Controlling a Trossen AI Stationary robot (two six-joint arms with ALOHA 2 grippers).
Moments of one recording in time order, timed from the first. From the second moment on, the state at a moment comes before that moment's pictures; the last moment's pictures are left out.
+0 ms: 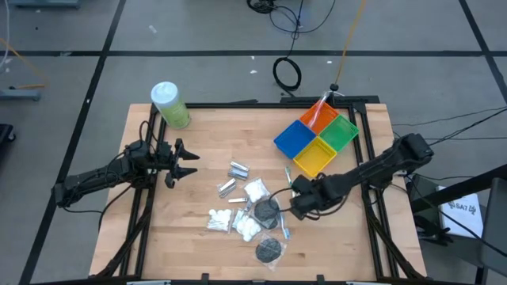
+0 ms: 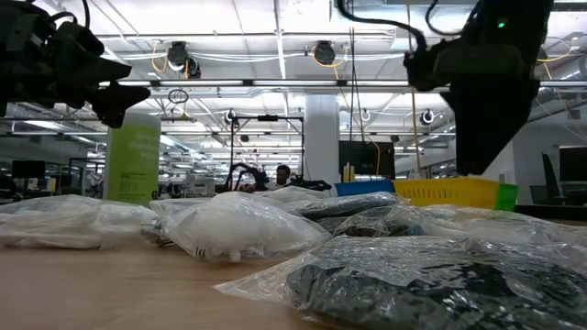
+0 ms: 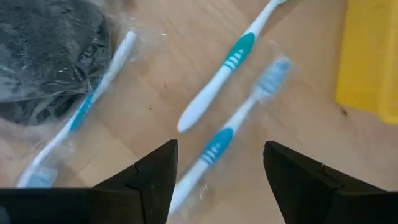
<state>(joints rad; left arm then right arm) 0.37 0.09 0.02 0.08 0.44 -0.18 0.39 1.61 1.04 -0.86 0.24 1.10</state>
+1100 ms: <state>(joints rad) 0.37 0.09 0.02 0.08 0.44 -0.18 0.36 1.69 0.98 -0.76 0.10 1.09</state>
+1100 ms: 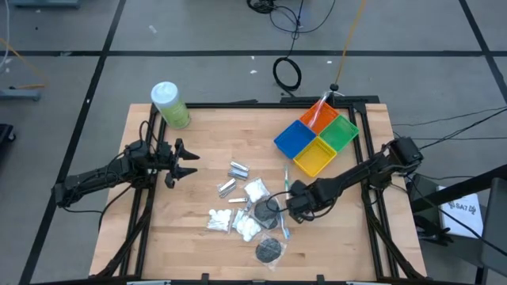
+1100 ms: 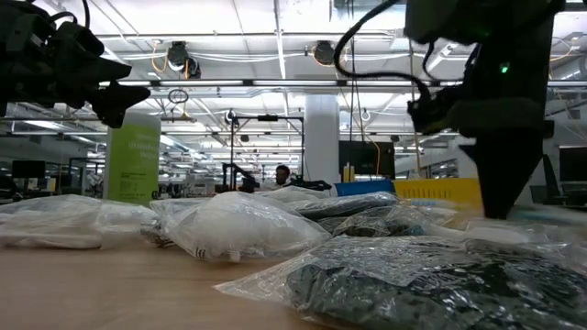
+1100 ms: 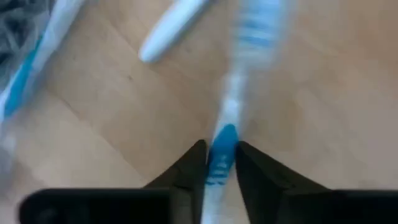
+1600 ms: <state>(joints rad) 0.37 0.09 0.02 0.08 0.44 -0.18 0.36 1.32 0.98 -0.57 0.48 0.93</state>
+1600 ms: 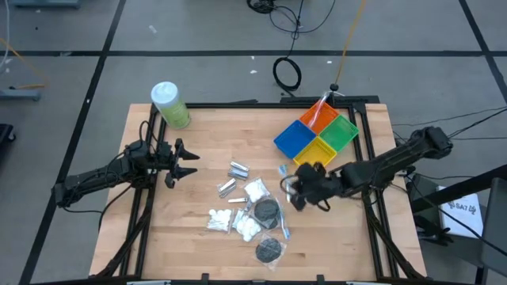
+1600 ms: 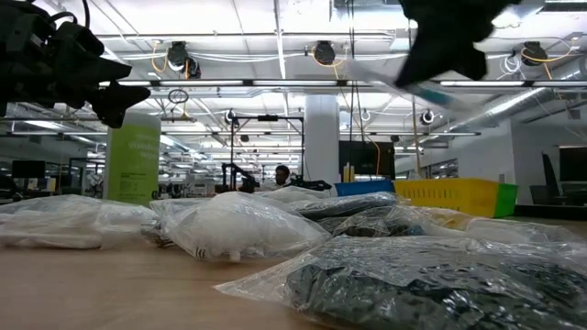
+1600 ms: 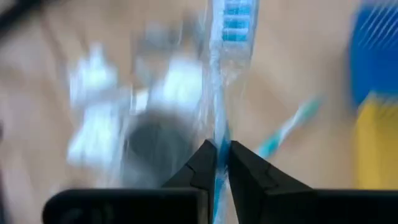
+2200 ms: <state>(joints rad) 0.37 0.09 0.02 0.08 0.44 -0.18 -0.20 1.20 0.47 0.36 0.86 0.44</state>
